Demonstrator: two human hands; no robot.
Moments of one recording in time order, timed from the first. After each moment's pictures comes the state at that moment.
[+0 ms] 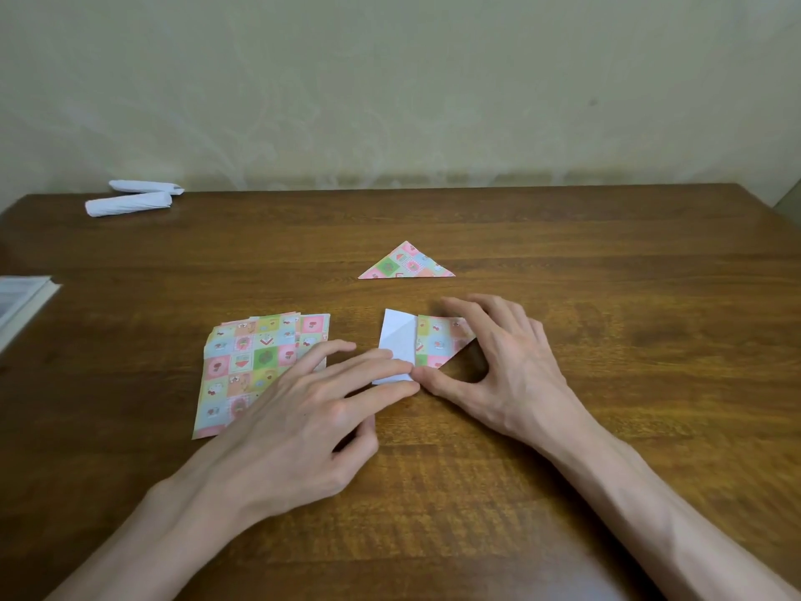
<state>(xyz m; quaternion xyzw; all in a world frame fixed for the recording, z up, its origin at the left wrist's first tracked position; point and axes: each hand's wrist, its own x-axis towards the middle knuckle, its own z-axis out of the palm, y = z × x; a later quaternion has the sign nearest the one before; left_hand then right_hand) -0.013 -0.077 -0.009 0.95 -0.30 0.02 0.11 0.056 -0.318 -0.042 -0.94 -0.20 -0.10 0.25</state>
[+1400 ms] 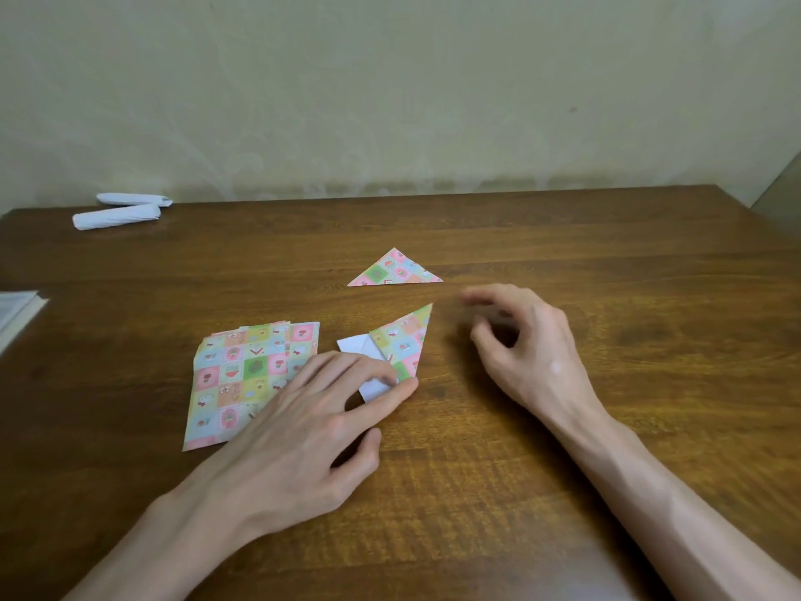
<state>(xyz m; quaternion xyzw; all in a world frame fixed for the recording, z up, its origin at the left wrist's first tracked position) -0.017 -0.082 -0.016 0.95 -0.29 0.02 0.12 0.068 -0.338 -0.022 -0.89 -0.15 -0.17 0.40</state>
